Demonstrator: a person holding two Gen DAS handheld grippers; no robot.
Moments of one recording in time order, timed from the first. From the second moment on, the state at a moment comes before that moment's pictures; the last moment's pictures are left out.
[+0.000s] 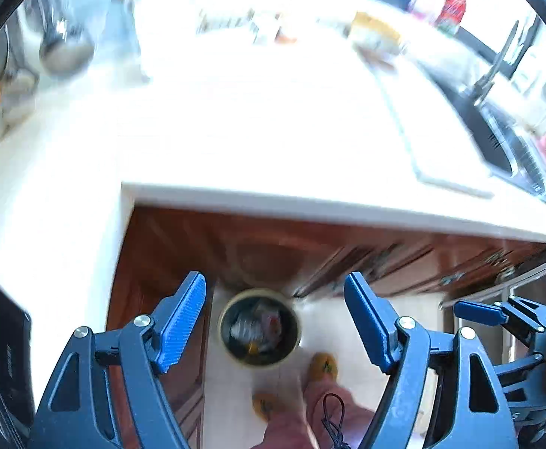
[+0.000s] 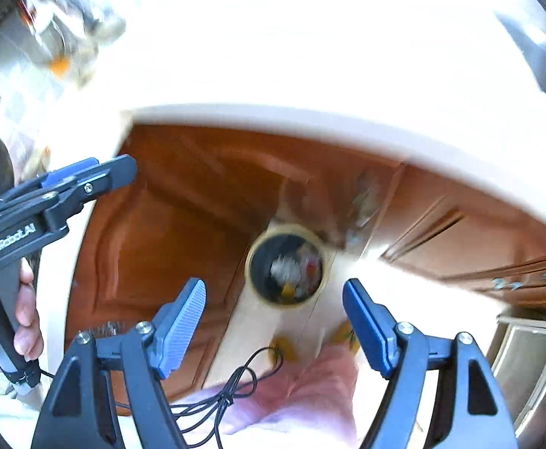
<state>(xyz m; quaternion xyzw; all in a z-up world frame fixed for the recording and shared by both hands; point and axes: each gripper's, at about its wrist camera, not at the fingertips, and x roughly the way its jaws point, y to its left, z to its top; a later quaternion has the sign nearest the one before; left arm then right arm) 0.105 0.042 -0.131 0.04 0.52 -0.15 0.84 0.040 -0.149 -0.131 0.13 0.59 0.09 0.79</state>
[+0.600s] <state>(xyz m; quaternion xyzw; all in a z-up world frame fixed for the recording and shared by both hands) 0.094 -0.042 0.044 0.09 0.34 -0.26 0.90 0.015 -0.204 0.050 0.15 0.36 -0.05 0.92</state>
